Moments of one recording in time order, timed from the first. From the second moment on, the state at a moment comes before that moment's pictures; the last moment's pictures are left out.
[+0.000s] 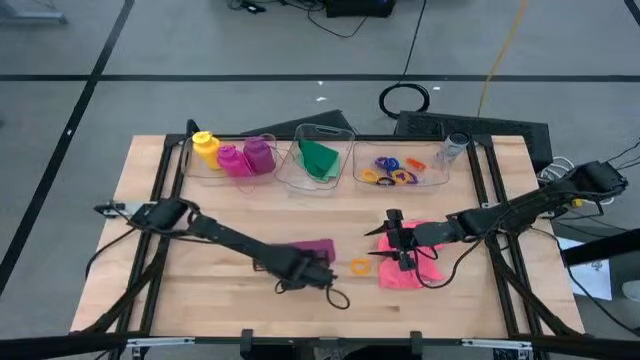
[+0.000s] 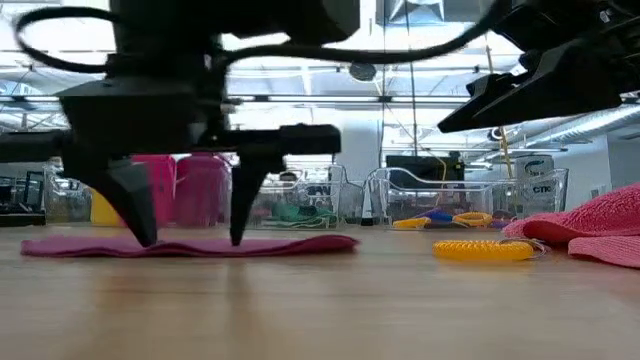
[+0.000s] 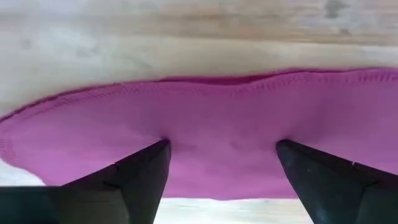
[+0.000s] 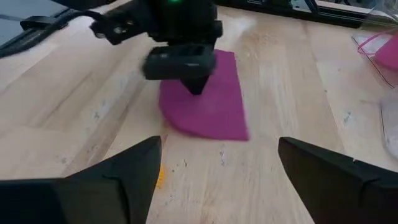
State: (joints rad) left arm -0.41 2.21 1.55 -1.01 -0.19 1.06; right arm 0.36 1.30 0.61 0.28 0.24 0.00
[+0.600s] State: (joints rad) left arm -0.33 2.20 1.55 -1.04 0.07 0.63; right arm 0.36 1.30 0.61 0.28 0.23 0.02
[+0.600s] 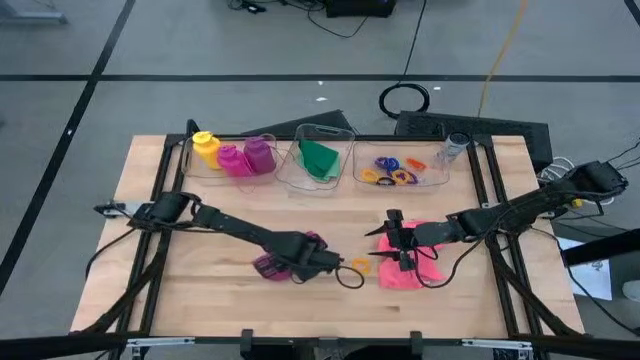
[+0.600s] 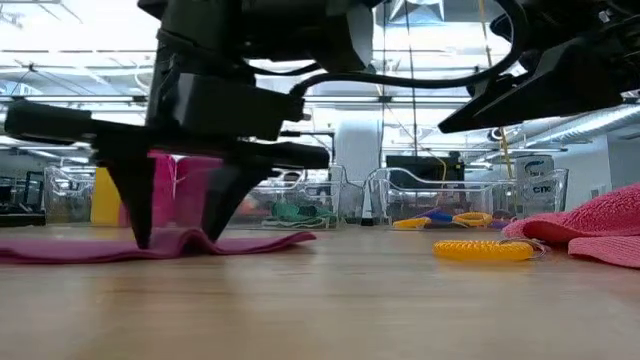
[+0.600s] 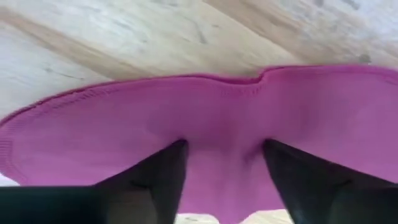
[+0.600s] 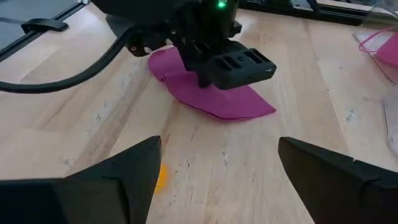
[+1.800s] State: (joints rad) left arm -0.23 1.71 1.54 -1.03 -0.05 0.19; right arm 0.36 1.30 0.61 0.29 0.23 0.02
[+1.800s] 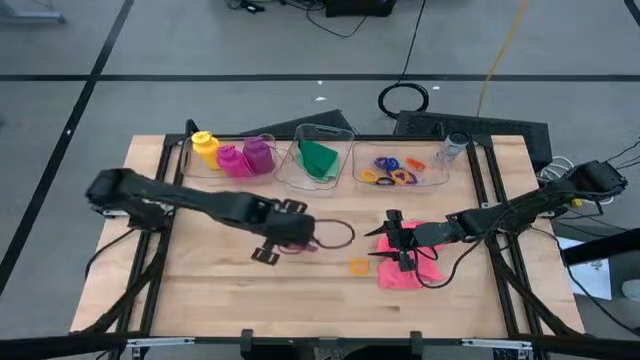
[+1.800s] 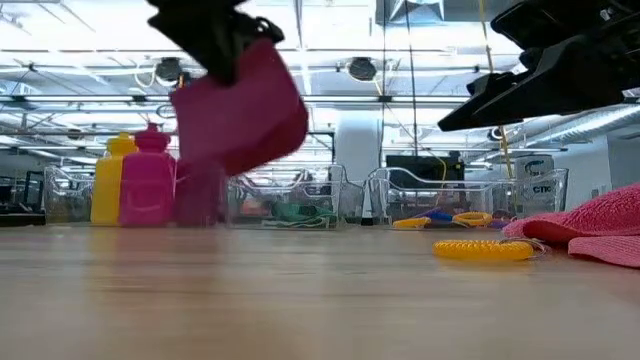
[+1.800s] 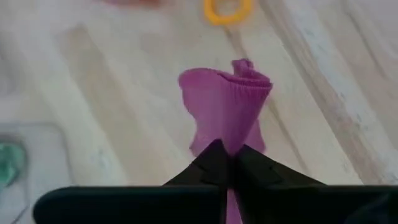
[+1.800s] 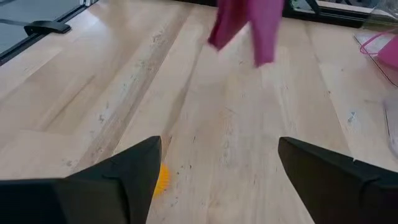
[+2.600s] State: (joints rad) left arm 0.43 1.64 1.75 -1.00 0.33 0.28; right arm 0.36 1.30 0.61 0.33 0.24 0.00
